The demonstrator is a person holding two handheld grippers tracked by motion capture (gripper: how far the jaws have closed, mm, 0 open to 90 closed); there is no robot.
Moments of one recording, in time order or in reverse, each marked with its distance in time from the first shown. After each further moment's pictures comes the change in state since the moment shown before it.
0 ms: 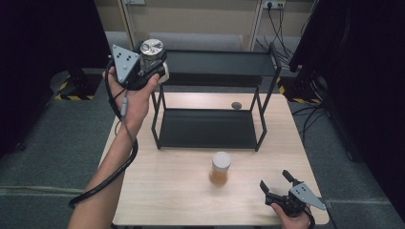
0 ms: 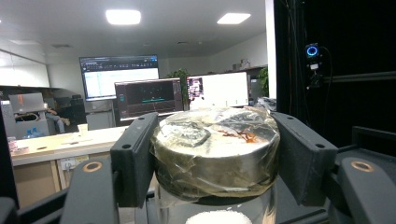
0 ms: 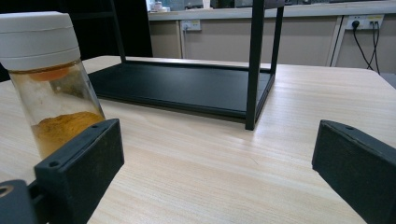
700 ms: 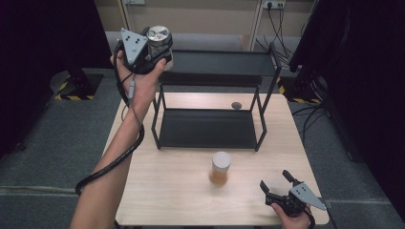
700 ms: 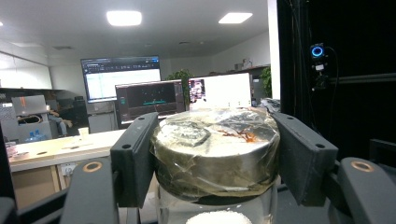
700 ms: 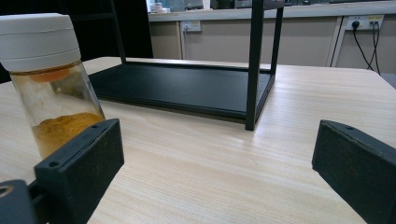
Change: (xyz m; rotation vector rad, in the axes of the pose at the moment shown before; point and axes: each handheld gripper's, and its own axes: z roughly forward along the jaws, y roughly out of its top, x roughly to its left) left arm -0.001 0.010 0.039 0.006 0.013 0.014; right arm 0.000 -0.001 0.000 -0.003 0.001 0.003
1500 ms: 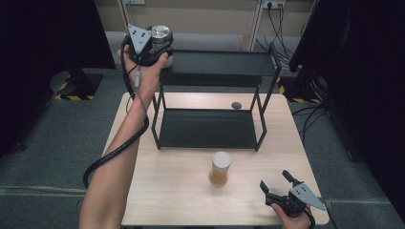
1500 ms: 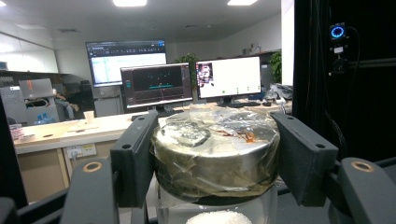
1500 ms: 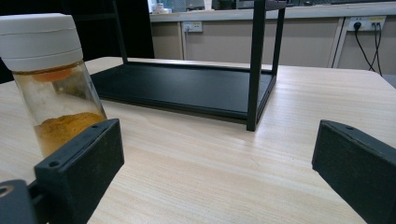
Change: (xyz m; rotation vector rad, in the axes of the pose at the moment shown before) left arm 0.011 -0.016 0.037 0.069 0.027 -0.006; right arm -0.001 0.000 0.000 -0.002 0.006 -0.003
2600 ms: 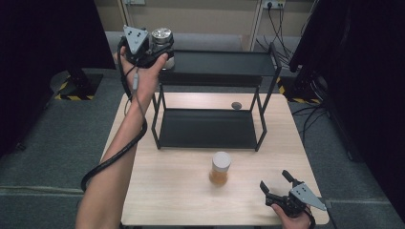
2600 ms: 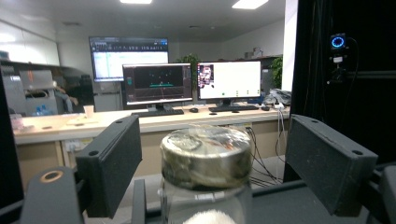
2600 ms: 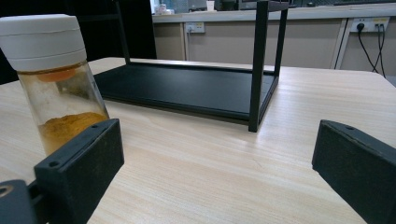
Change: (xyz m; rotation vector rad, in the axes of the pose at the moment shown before) left arm -0.004 0.006 -0.026 -0.015 0.005 -0.038; right arm -0.002 -0.001 0.000 -0.003 0.010 -0.003
